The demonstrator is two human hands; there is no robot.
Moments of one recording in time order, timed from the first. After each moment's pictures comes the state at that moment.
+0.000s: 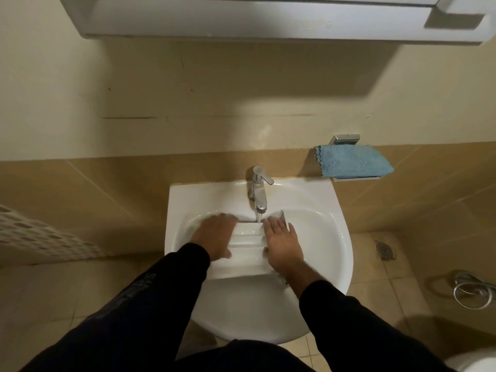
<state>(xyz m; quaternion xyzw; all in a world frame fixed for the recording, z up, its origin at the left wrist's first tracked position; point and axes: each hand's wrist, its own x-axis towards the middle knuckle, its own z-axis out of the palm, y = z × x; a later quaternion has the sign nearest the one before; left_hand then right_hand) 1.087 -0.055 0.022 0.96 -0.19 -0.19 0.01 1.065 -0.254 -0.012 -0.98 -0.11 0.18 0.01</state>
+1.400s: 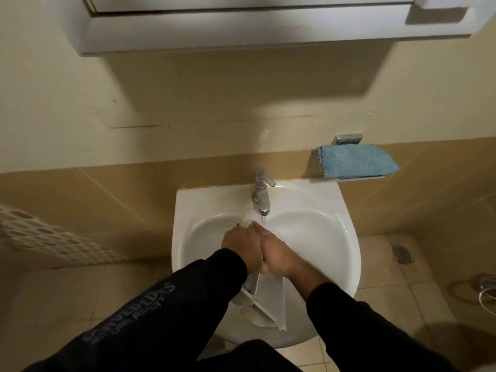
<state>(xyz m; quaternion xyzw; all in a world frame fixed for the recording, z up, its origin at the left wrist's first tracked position) 1.056 -0.129 0.094 0.96 -0.08 -0.26 0.01 1.062 -0.245 -0.006 -0.91 -0.17 0.22 0.31</state>
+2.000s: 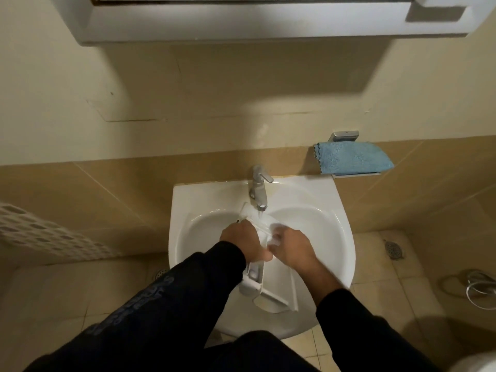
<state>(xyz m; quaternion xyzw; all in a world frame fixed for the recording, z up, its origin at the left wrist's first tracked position) 1.059 -0.126 0.088 0.95 0.00 -0.28 0.14 1.055 -0.267 0.028 -0.95 0.03 0.22 0.24</state>
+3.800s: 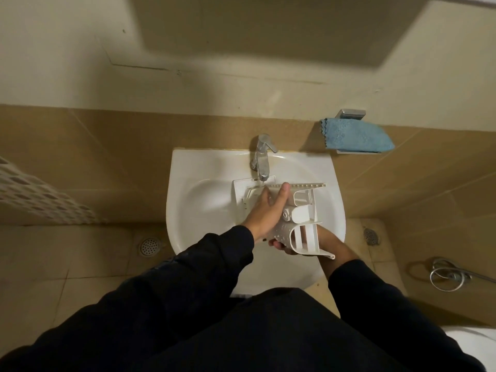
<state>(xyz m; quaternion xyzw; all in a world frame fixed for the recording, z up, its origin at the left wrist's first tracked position) 1.029 -0.151 0.070 0.69 0.10 -0.32 0.64 1.021 -0.299 0.058 -0.60 0.33 0.43 0.59</state>
